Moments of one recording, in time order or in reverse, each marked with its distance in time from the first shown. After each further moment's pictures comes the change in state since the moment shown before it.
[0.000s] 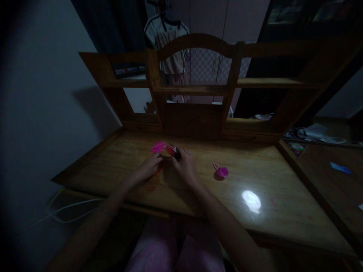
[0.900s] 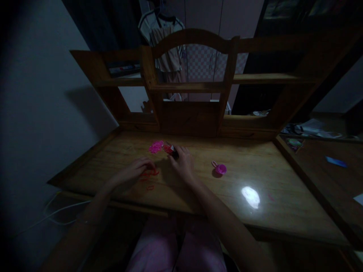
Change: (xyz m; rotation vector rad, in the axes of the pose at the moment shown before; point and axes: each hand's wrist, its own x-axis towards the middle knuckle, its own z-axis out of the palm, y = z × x) left_hand -0.040 -0.006 -0.033 -0.287 -0.102 -0.164; right_hand 0.000 -0.002 -0.003 -0.003 -0.010 -0.008
